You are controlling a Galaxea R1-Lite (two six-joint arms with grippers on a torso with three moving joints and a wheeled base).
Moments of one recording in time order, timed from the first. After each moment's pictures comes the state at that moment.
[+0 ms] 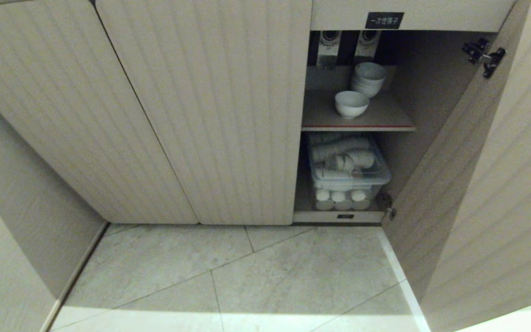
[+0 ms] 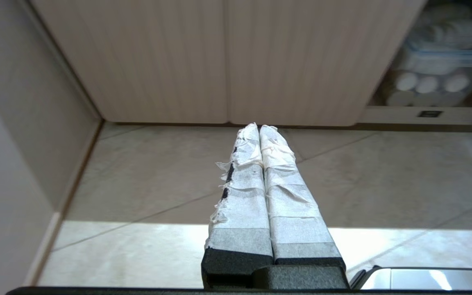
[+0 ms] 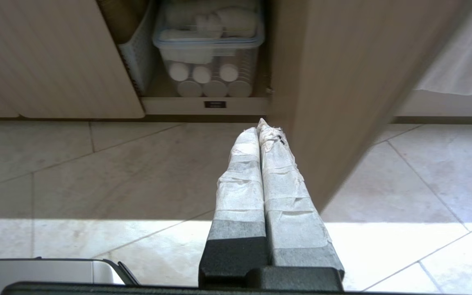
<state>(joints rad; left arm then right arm) 0.00 0.00 0.00 0.00 0.00 -0.02 0.00 0.00 0.00 0.00 -0.03 -0.01</state>
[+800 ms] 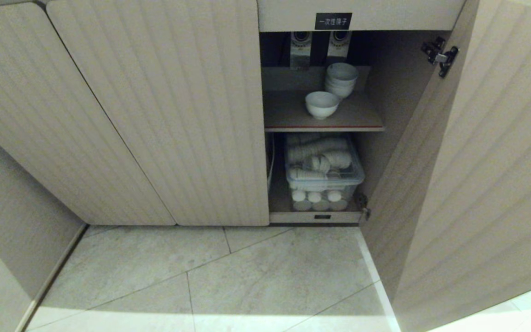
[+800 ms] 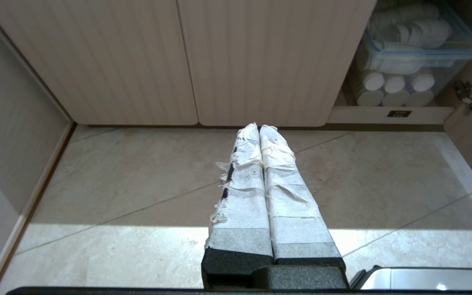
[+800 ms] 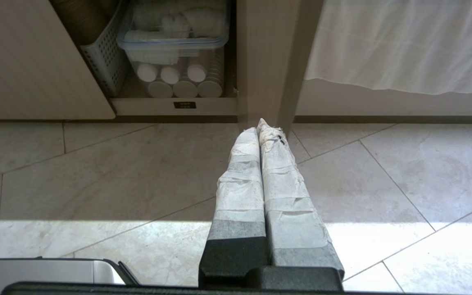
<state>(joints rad) 0.00 0.00 0.00 0.00 0.00 -0.02 0.00 0.00 0.00 0.00 -0.03 -0.01</state>
